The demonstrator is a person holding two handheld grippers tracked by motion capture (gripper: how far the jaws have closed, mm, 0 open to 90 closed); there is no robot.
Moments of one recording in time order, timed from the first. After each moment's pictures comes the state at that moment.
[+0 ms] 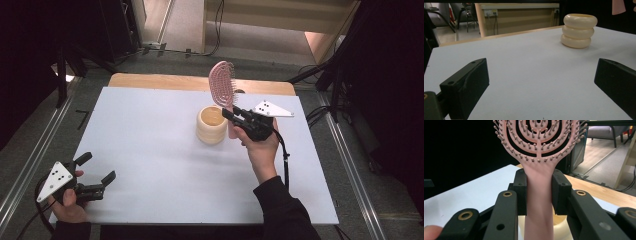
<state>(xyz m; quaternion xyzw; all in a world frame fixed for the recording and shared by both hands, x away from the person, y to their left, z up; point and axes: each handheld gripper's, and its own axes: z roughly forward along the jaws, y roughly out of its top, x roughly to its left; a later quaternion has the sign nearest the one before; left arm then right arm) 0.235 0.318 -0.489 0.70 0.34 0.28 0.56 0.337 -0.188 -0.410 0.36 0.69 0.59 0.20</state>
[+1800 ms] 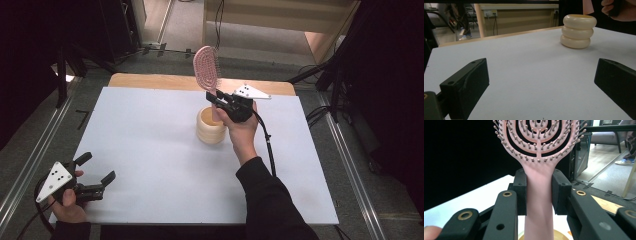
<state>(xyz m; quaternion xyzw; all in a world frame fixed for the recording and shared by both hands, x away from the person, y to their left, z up) 0.235 0.320 -0.489 0.70 0.34 0.28 0.56 0.401 -0.150 -0.417 0.35 0.68 0.62 0.20</state>
